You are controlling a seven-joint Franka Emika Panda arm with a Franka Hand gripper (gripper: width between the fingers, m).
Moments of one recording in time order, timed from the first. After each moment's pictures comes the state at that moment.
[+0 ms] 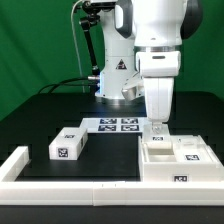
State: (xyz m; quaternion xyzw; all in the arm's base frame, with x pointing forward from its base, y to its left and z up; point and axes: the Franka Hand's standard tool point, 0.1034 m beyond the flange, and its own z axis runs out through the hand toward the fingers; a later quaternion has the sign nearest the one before) arm 0.512 0.053 0.059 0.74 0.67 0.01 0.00
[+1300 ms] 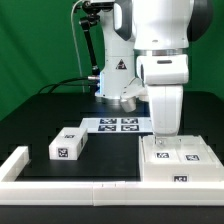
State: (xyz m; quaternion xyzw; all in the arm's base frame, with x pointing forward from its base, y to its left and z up) arm 0.591 0.049 0.060 0.72 0.69 0.02 0.01
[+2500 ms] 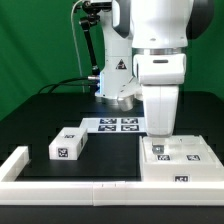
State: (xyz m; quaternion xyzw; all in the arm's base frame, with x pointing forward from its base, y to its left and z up) arm 0.589 0.038 0.068 0.76 0.65 0.01 0.01
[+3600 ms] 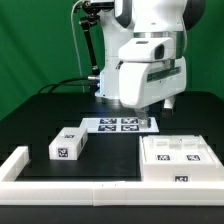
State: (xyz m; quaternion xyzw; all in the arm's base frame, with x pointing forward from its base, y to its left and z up) arm 0.528 0.047 0.082 0.90 0.43 0.04 0.01
